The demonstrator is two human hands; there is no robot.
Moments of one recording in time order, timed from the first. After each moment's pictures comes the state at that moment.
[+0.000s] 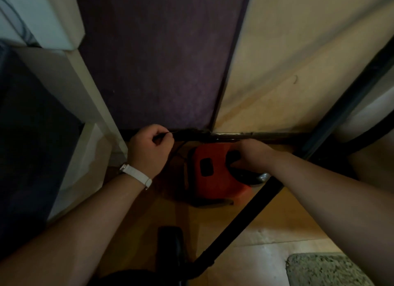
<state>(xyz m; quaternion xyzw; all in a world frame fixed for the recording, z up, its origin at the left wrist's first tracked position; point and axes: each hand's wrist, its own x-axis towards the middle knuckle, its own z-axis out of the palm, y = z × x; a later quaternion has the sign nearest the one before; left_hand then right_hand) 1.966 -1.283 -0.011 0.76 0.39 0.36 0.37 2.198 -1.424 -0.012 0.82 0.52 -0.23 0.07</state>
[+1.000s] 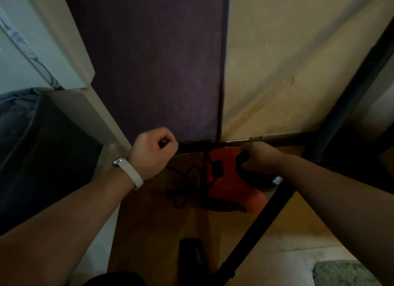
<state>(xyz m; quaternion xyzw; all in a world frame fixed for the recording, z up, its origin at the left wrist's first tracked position) 1.961 -1.277 0.043 0.86 0.28 0.26 0.33 2.219 -1.441 -0.021 0.83 0.49 -0.24 -0.07</state>
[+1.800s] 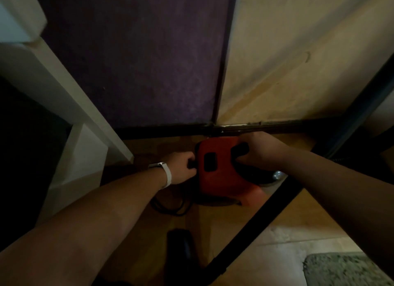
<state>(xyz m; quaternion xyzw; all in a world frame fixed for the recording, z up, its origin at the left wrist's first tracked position) 2.022 -1.273 -0.122 0.89 0.30 -0.10 0.33 2.220 -1.434 -0.039 0.82 0.52 -0.22 -0.07</state>
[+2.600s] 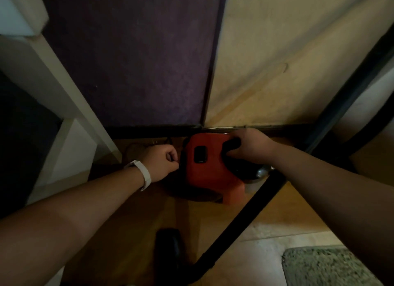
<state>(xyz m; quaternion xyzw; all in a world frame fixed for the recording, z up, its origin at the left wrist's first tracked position) 1.995 -1.287 -0.077 0.86 0.34 0.03 0.37 2.220 -1.445 -0.019 0.84 0.50 -0.19 -0.07</state>
